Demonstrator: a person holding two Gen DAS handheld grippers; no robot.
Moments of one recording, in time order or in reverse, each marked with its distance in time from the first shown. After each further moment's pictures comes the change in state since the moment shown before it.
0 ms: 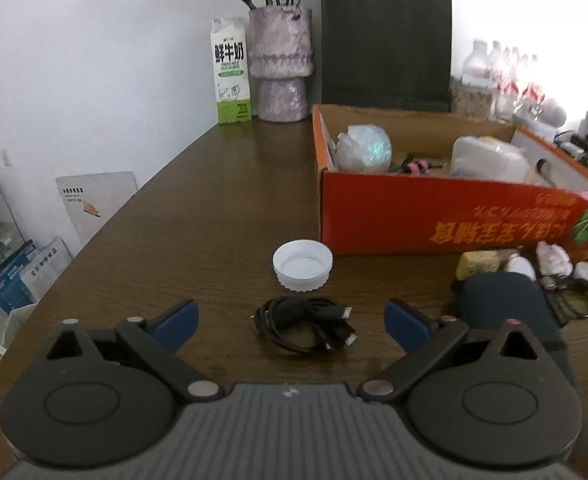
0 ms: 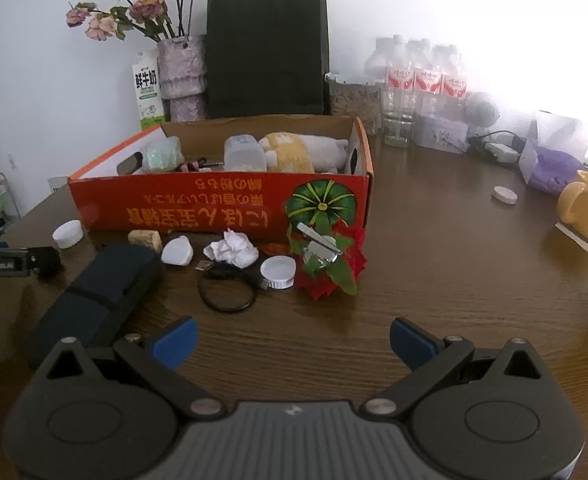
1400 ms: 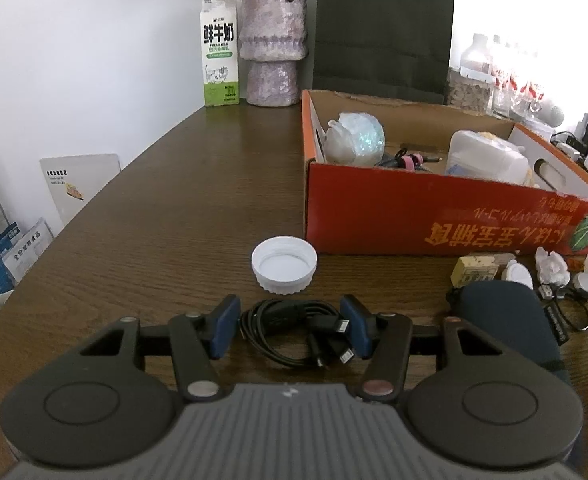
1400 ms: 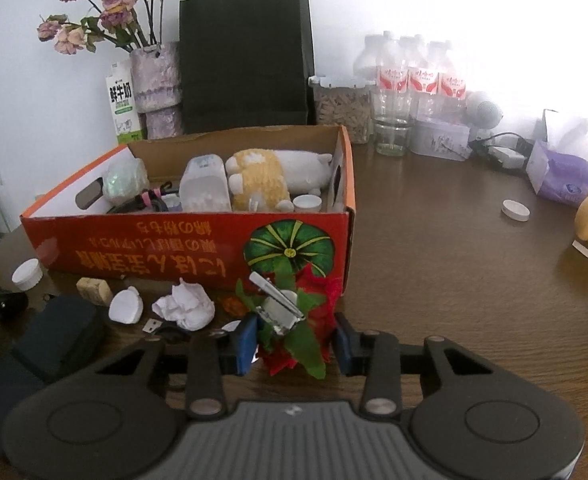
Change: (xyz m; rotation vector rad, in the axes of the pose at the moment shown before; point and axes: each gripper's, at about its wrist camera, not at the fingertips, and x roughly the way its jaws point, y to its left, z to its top) left arm 0.015 -0.002 0.005 -0.033 0.032 -0.055; right arm 0.050 -0.025 0.034 0.033 -0.025 0.002
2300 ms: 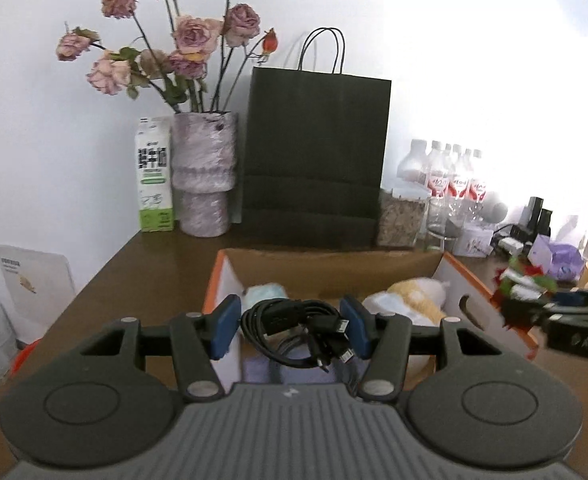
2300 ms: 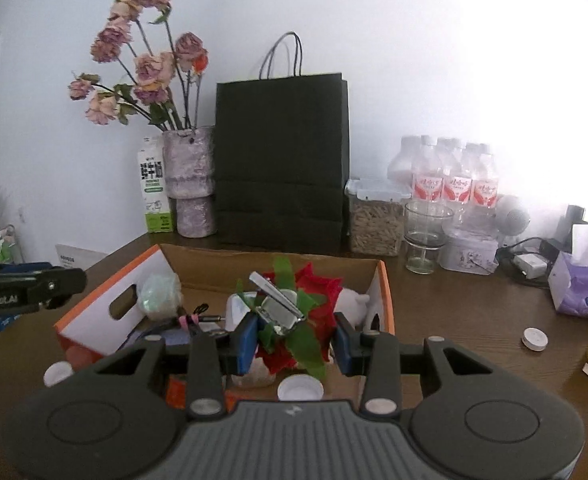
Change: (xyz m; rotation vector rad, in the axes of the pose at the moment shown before) left arm -0.025 -0.058 0.103 0.017 -0.254 -0.139; right arm -0.011 0.028 0.092 -0.063 -0.192 0.047
